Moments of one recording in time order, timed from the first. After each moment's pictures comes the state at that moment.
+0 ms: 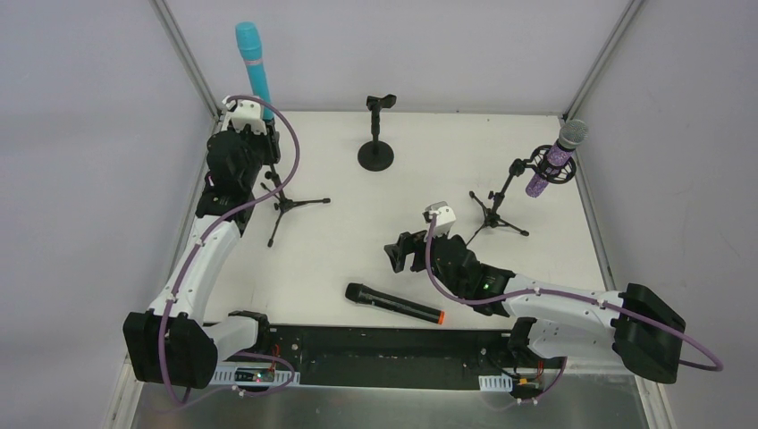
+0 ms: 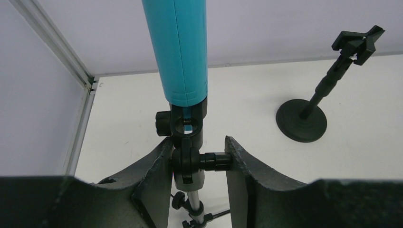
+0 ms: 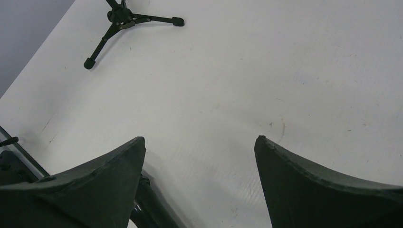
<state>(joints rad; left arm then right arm) -0.09 1.13 0.97 0.07 -0.04 0.04 1.10 1.09 0.48 0.28 0.44 0.48</state>
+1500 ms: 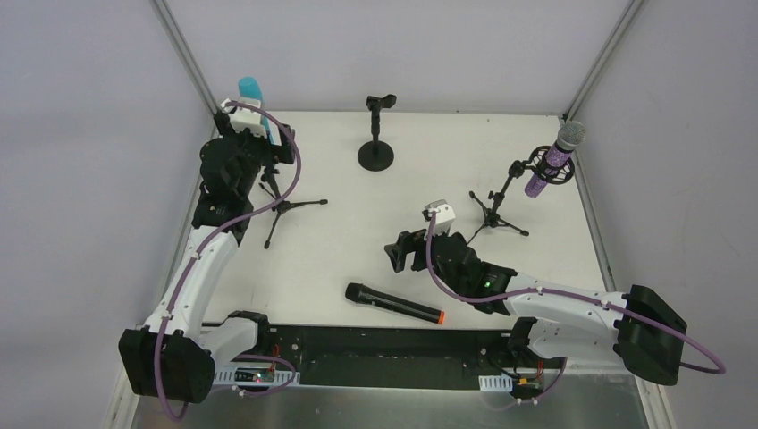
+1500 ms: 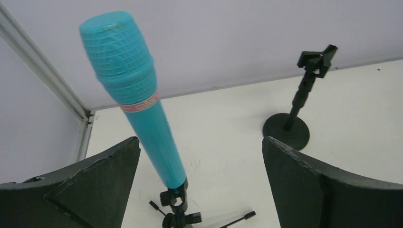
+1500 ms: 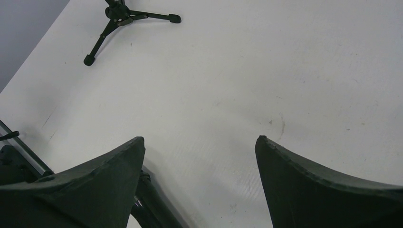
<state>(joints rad) -0.10 1.05 0.94 0.15 0.01 0.07 1.08 1.08 0.51 0.22 0.41 0.48</state>
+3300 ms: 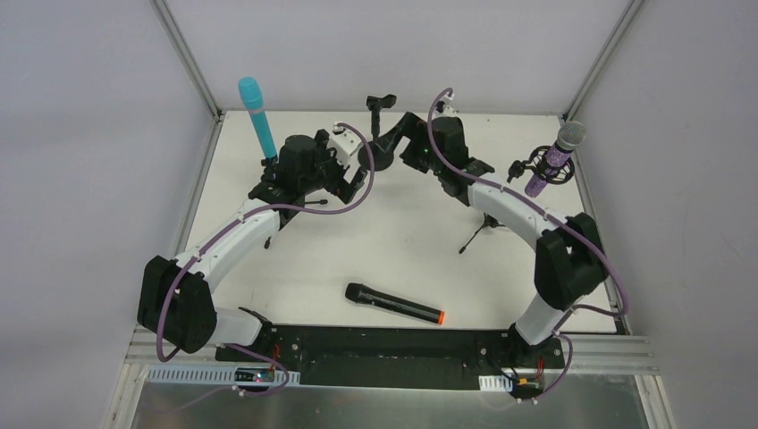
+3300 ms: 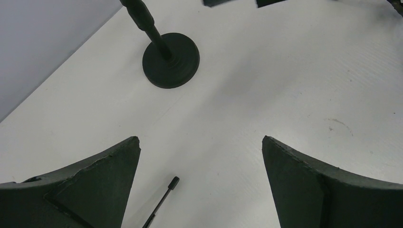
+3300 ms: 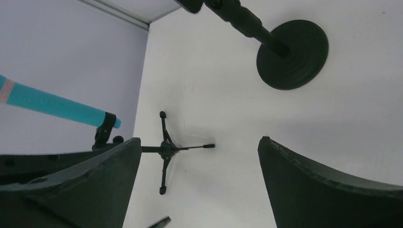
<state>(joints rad) -0.45 1.34 1.01 -0.06 0.20 0.29 0.59 1.65 1.26 0.04 0.00 0.83</state>
